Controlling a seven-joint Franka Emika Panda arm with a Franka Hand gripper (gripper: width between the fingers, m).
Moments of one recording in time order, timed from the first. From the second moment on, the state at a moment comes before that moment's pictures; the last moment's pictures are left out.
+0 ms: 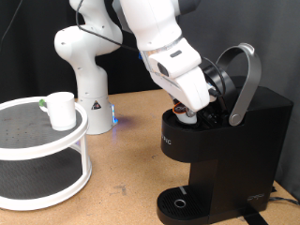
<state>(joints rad) 0.46 -0.08 -0.37 -2.25 0.46 2.20 -0.99</state>
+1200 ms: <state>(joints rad) 0.46 -0.05 -0.32 -2.25 0.33 2.28 -0.87</state>
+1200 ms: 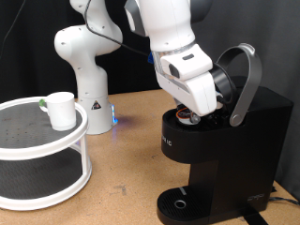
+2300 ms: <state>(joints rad) 0.44 -0.13 -0.38 -2.28 0.50 2.23 -1.01</state>
